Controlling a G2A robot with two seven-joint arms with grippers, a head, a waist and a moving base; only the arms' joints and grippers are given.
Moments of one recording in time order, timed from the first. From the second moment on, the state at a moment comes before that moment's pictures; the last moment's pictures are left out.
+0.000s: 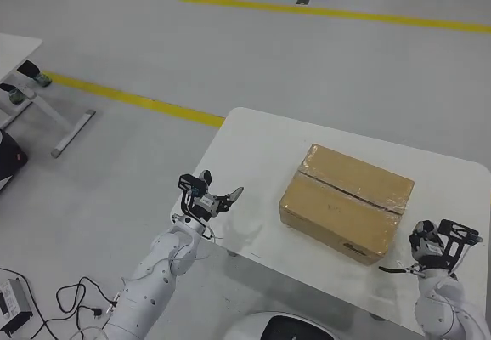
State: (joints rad) left arm 1.40 -1.18 -1.50 -1.43 1.21 -0.25 0.29; right arm -1.29 -1.33 1.39 -1.42 -1.01 0.06 0.10
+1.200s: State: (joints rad) left arm 1.34 -1.19 -1.43 -1.50 1.17 -0.28 0.19; right arm -1.37 -1.29 1.49 -1.62 -1.22 -0.06 0.07
